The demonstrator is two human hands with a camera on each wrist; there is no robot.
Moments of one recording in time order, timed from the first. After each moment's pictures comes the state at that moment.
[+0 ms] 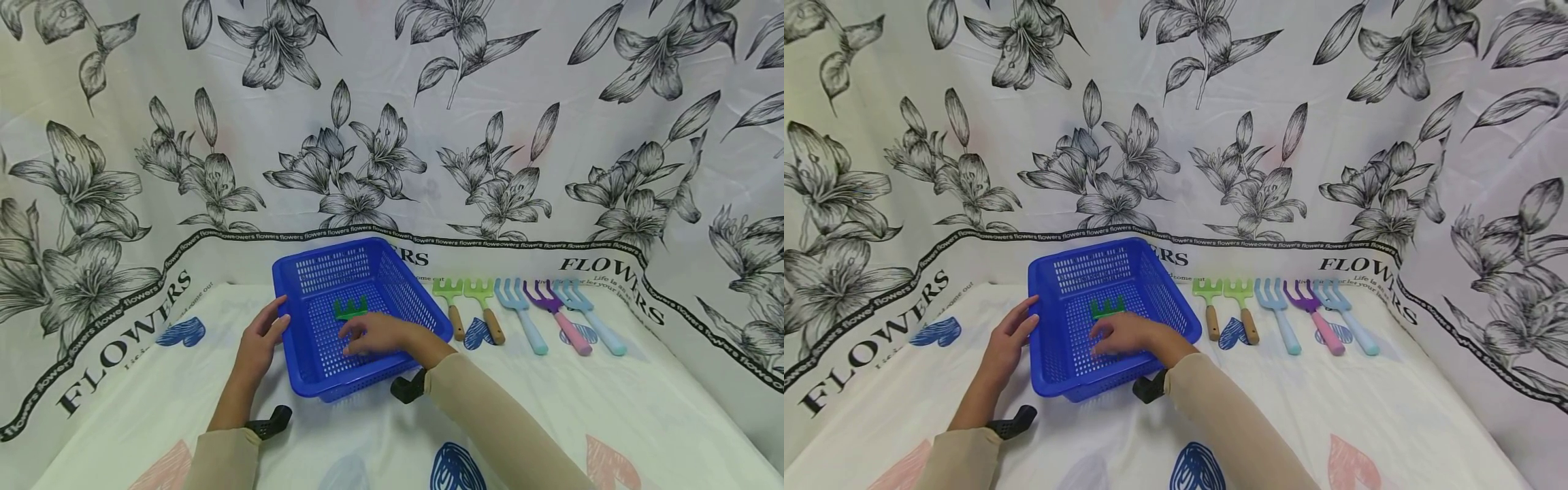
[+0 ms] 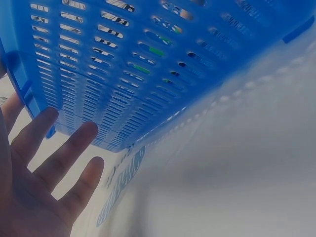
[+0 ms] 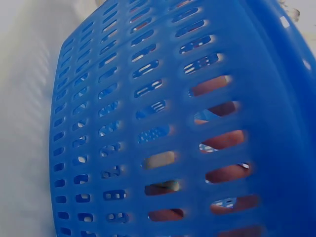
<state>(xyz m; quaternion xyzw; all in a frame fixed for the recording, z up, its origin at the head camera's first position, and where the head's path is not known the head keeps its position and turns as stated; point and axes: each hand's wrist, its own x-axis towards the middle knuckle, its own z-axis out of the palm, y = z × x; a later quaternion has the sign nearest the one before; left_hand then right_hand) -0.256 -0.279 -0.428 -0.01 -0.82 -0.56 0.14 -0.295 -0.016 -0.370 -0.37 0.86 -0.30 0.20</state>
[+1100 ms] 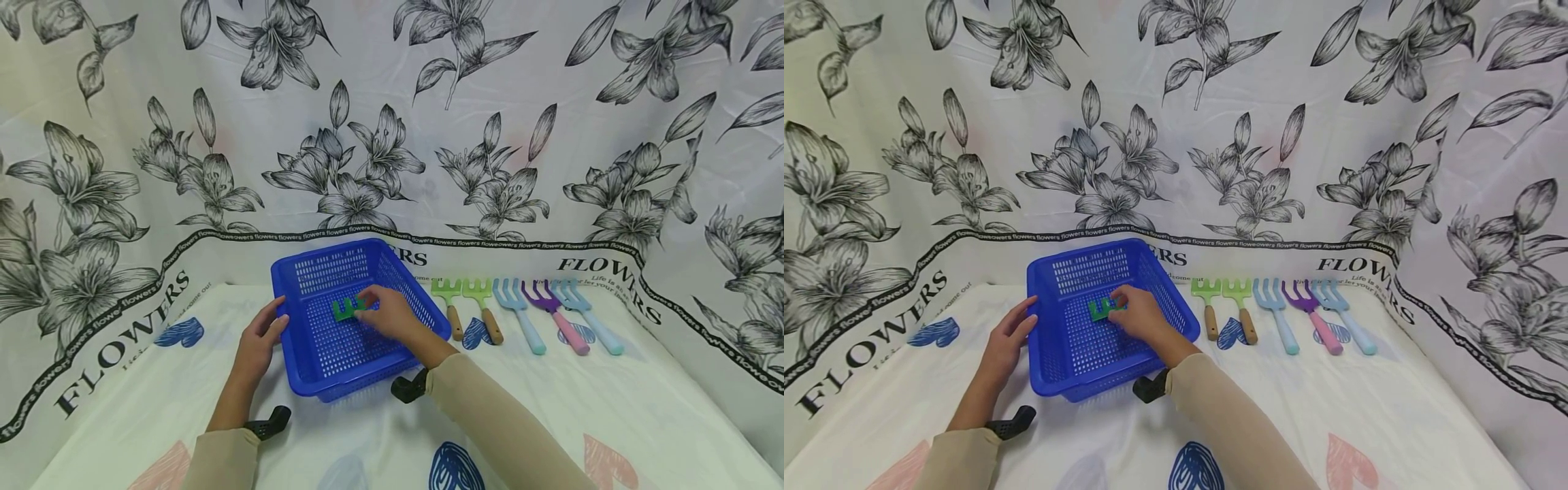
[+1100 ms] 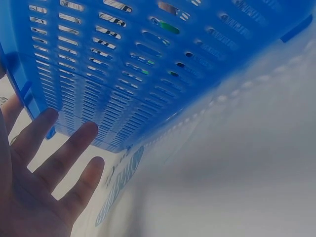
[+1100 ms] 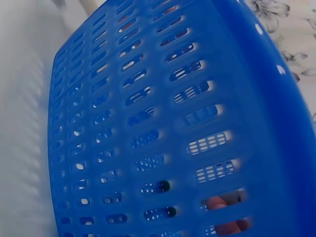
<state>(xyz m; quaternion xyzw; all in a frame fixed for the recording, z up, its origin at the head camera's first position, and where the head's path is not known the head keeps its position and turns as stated) -0.256 -0.279 -0.430 -0.02 -0.81 -0.57 0.15 -0.300 -0.012 -0.366 -0.21 0.88 -0.42 0.01</state>
